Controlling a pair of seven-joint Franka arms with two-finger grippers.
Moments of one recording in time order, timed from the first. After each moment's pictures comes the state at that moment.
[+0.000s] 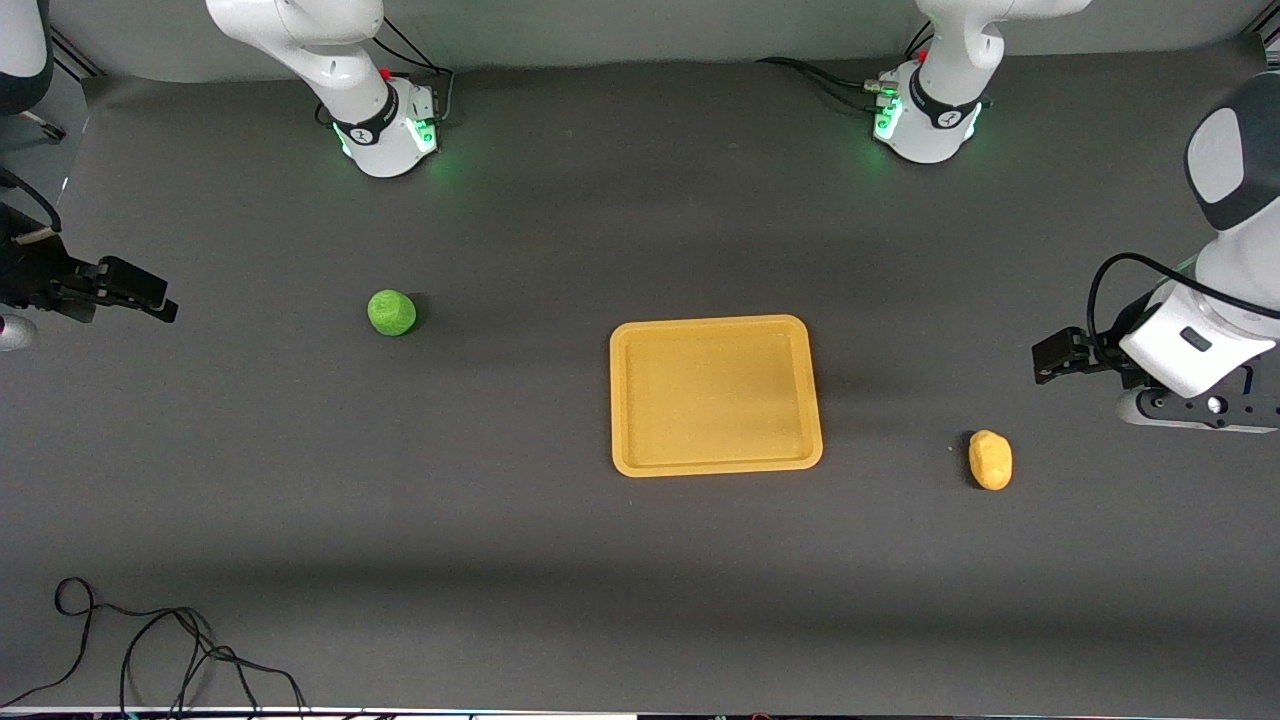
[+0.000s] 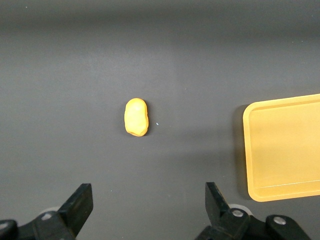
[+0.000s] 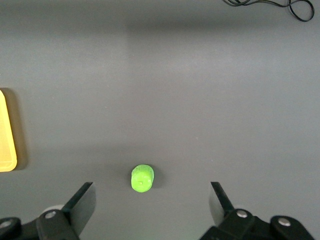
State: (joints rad) left arm -0.04 0.17 -0.03 -1.60 0.00 1.79 0.00; right arm -0.05 0.03 0.01 -1.58 0.01 1.59 0.01
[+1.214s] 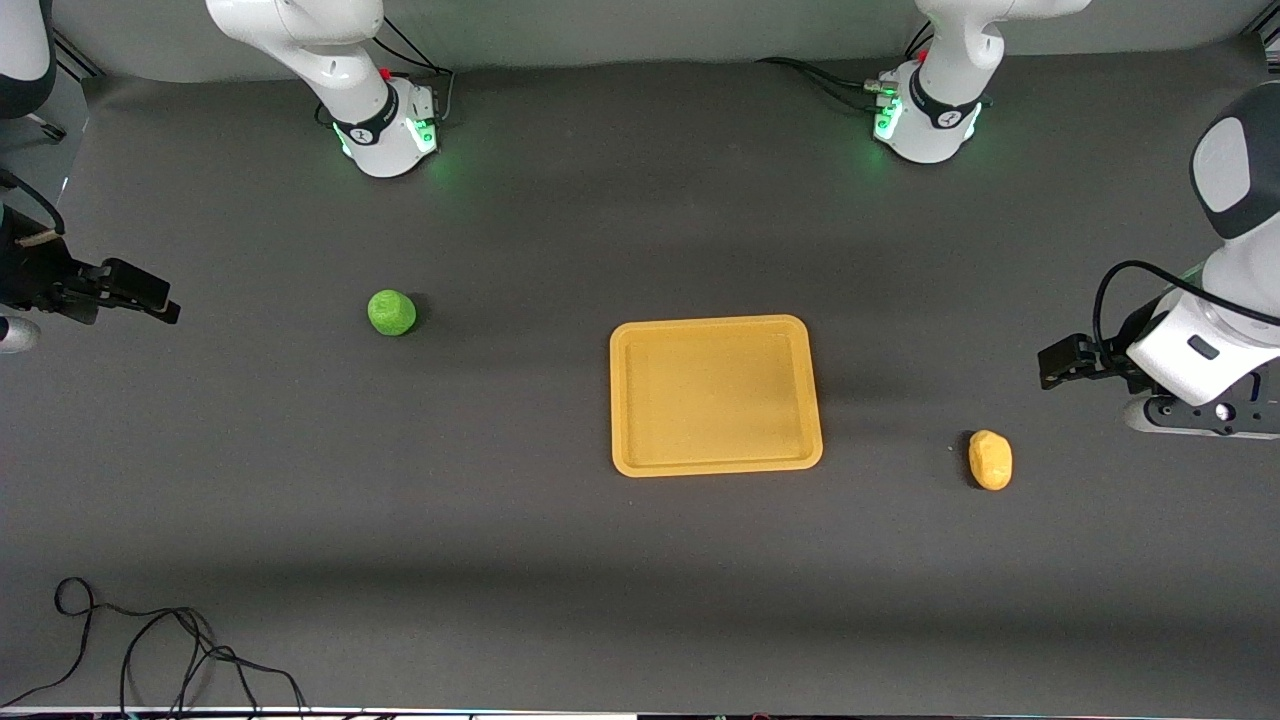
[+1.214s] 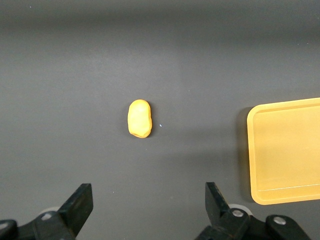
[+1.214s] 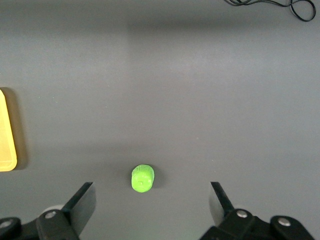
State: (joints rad) left arm -0.04 0.18 -0.02 -1.59 0.00 1.79 0.00; right arm -0.05 0.03 0.01 -1.58 0.01 1.59 0.01
